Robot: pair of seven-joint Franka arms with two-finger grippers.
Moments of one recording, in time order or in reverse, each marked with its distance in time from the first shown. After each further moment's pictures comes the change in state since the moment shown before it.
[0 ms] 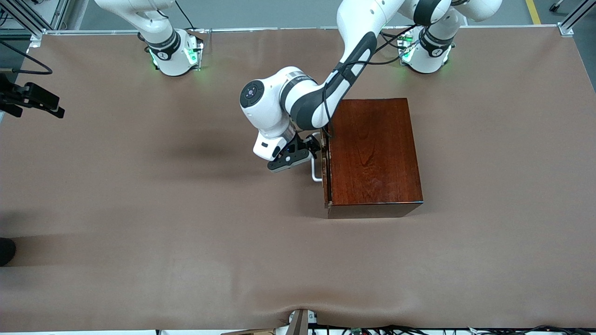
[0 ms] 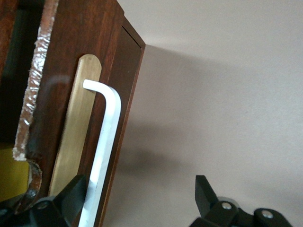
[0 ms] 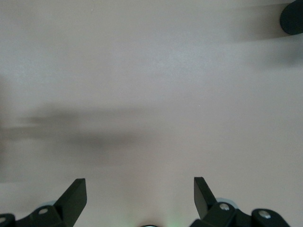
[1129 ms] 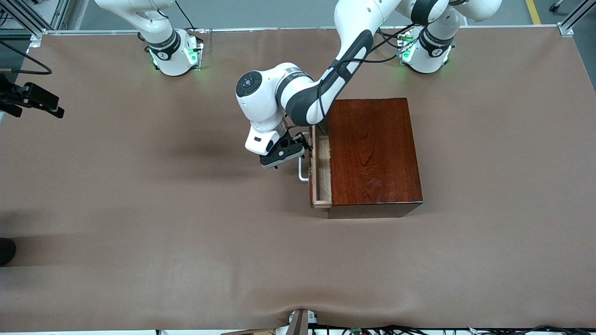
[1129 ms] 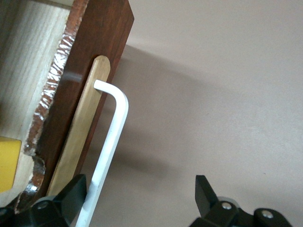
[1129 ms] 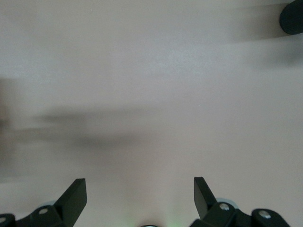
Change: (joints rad) left arm -0.014 0.000 -0.014 -0.001 -0.003 0.098 -0.105; right arm 0.000 0.000 -0.001 0.000 0.000 0.001 0.000
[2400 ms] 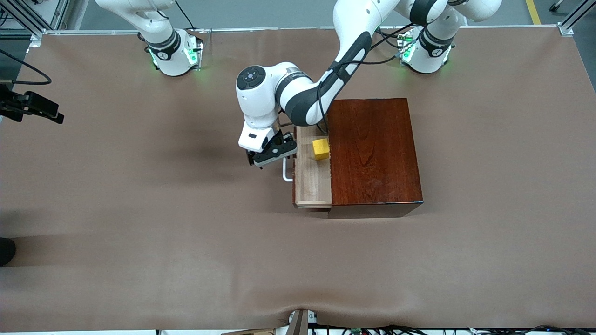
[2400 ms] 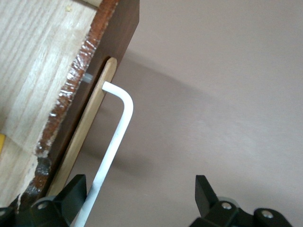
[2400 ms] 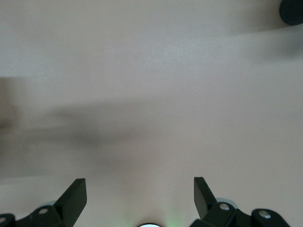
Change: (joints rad) left arm -0.005 0.008 -0.008 -0.001 -0.072 0.189 -0.107; right arm -0.022 0.031 -0.001 0.000 0.000 -0.001 0.000
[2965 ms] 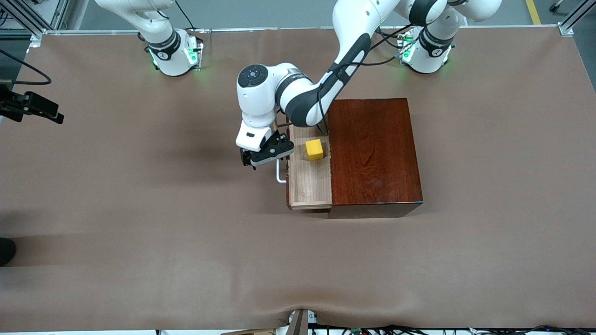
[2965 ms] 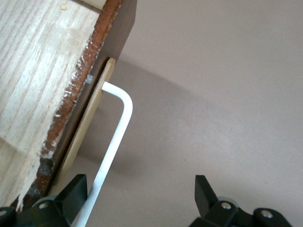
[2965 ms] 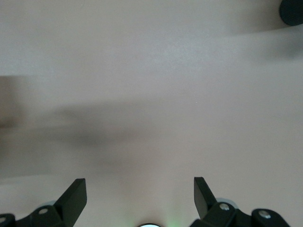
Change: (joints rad) left arm 0.001 0.002 -0.001 0.001 -0.009 0.052 -0.009; right arm 0.000 0.000 0.000 0.000 0.000 0.001 0.000
